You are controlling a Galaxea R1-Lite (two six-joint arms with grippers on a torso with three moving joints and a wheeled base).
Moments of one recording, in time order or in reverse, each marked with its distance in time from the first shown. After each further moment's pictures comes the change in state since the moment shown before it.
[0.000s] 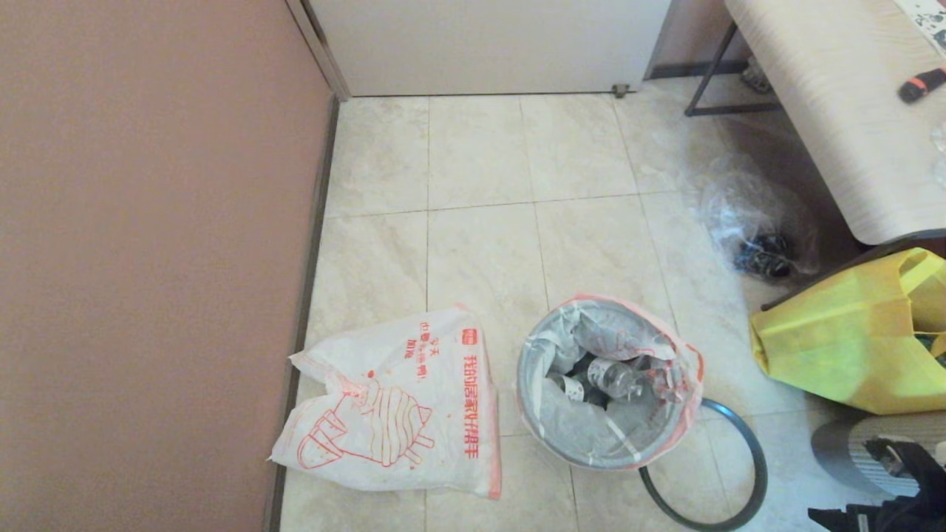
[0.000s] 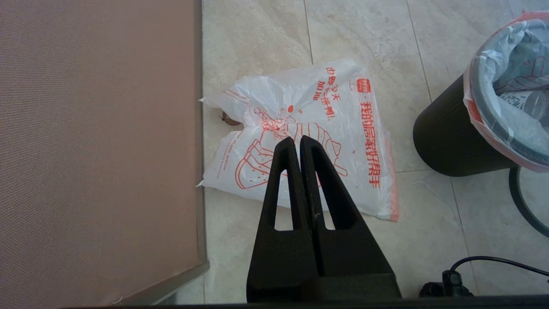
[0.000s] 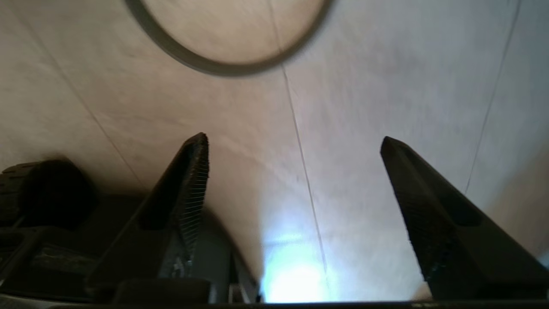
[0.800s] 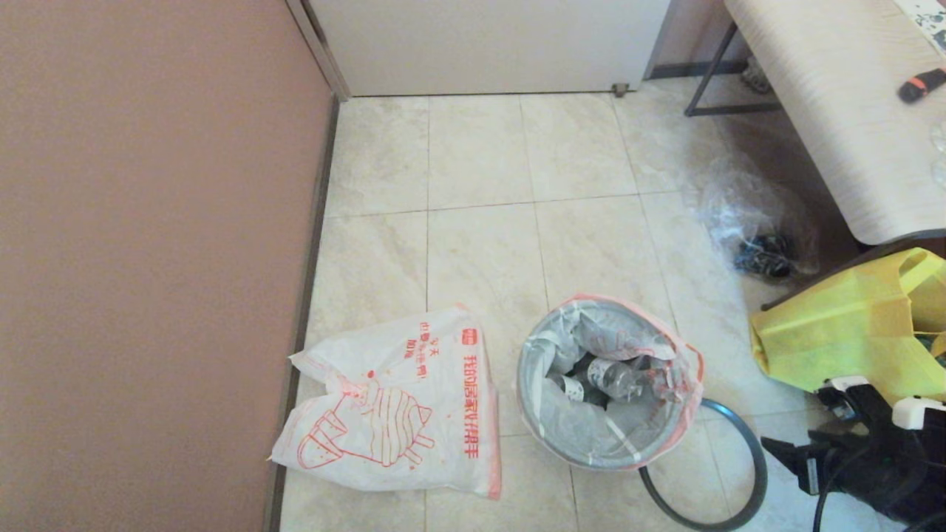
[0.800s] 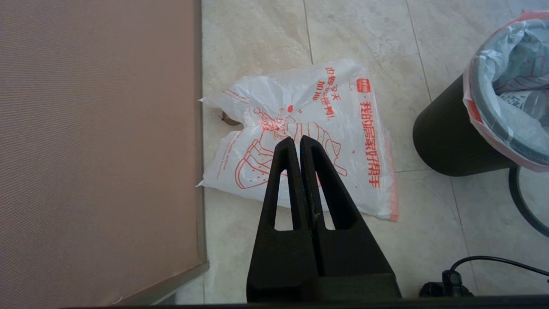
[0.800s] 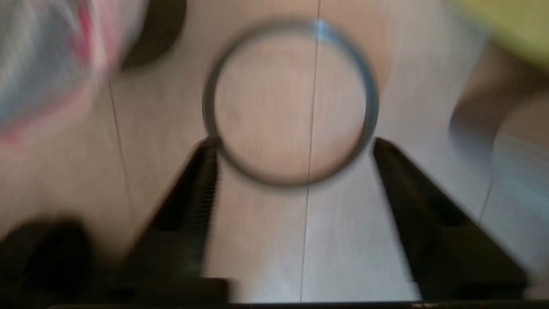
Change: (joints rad) left arm 0.000 0.000 0.000 0.000 0.000 0.000; right arm 0.271 -0.076 -0.064 -0.203 -0.066 0.017
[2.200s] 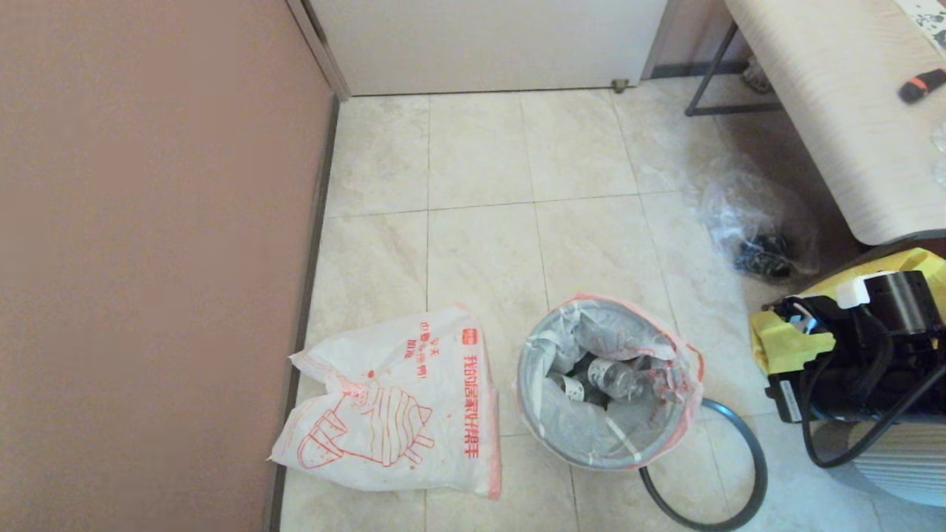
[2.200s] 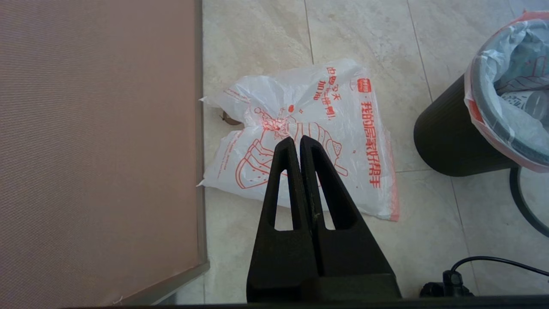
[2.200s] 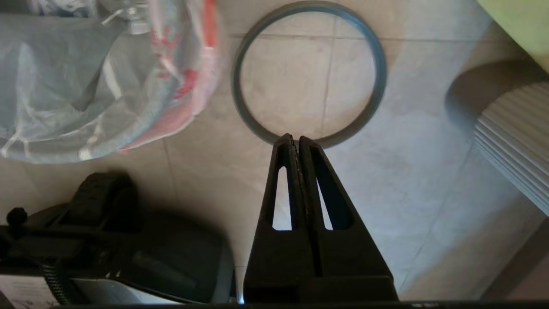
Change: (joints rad) left arm 0.000 0.000 0.000 0.000 0.000 0.000; right arm 0.216 -0.356 -0.678 1.275 -0.188 0.129
